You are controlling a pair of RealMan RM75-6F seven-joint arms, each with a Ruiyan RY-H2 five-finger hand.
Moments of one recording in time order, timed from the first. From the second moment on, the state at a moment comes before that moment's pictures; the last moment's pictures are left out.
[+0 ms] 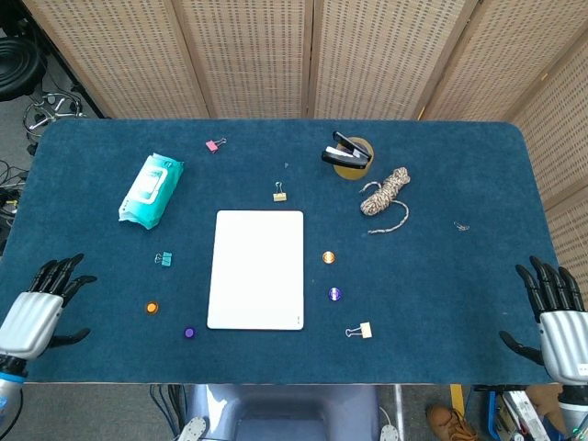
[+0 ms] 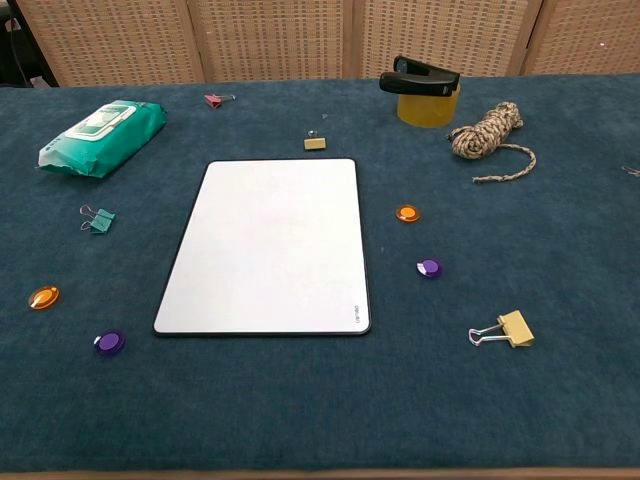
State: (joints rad) left arm -0.18 -1.07 0.00 -1.65 1.56 1.31 -0.01; right arm 0.05 -1.07 0.04 -1.65 -1.59 1.62 -0.05
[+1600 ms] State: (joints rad) left arm -0.35 -1.46 -0.02 -1.42 1.33 1.07 0.28; right arm 0.04 -1.04 0.06 -1.65 -1.54 1.56 0.02
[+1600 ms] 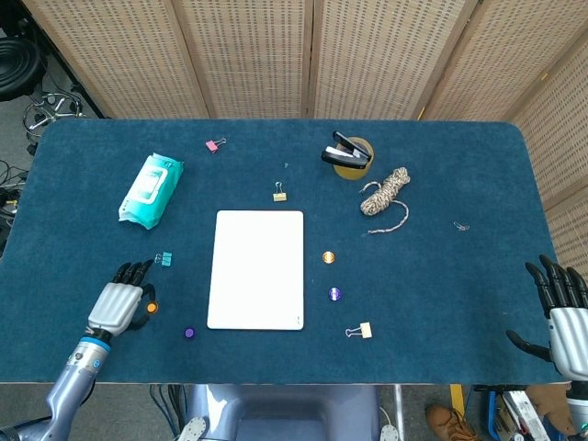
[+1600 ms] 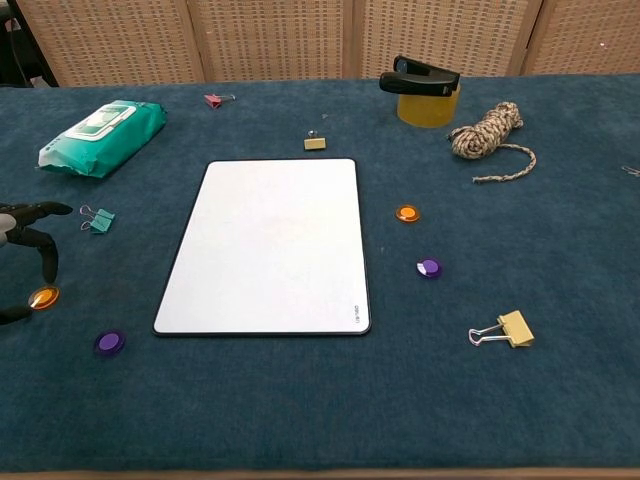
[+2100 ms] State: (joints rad) left arm -0.37 -1.46 -0.02 -1.44 1.27 1.05 0.34; right arm 0.04 -1.04 0.06 -1.66 -1.54 1.56 0.02
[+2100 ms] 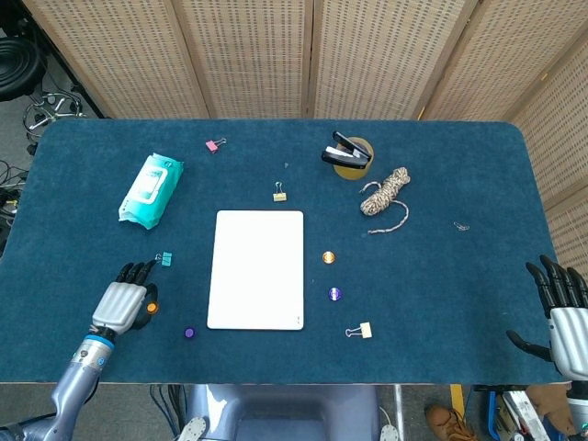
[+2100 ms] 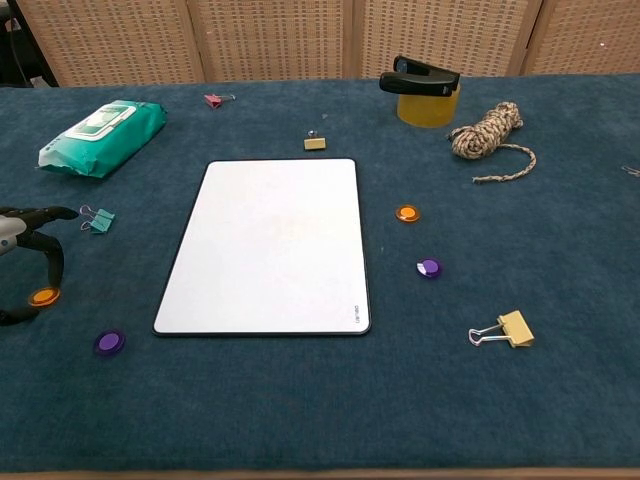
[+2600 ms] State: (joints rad) left arm -0.38 -1.48 -0.02 -1.44 1.25 1.05 0.36; right arm 0.04 -1.04 0.07 -1.66 -1.54 1.56 0.03
